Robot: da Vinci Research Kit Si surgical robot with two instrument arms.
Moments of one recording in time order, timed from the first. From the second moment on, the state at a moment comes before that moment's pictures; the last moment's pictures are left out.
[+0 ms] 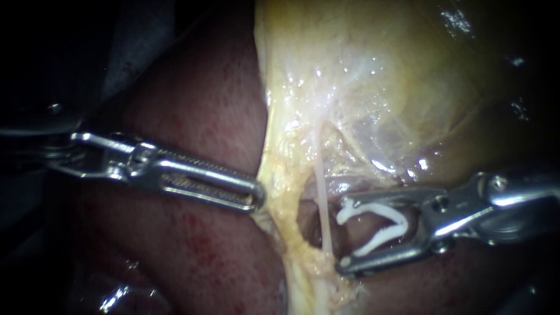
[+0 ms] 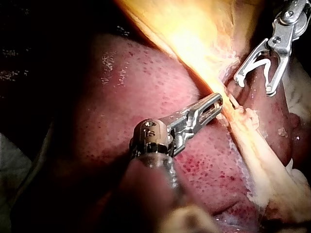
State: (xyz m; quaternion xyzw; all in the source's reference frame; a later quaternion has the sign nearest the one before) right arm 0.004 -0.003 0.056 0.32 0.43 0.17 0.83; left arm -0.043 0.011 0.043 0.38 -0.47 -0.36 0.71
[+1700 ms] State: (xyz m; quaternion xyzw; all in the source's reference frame) right arm 0.010 -0.007 0.063 0.35 0.42 0.14 0.83; left arm -0.043 0.011 0.042 0.38 -0.47 -0.36 0.71
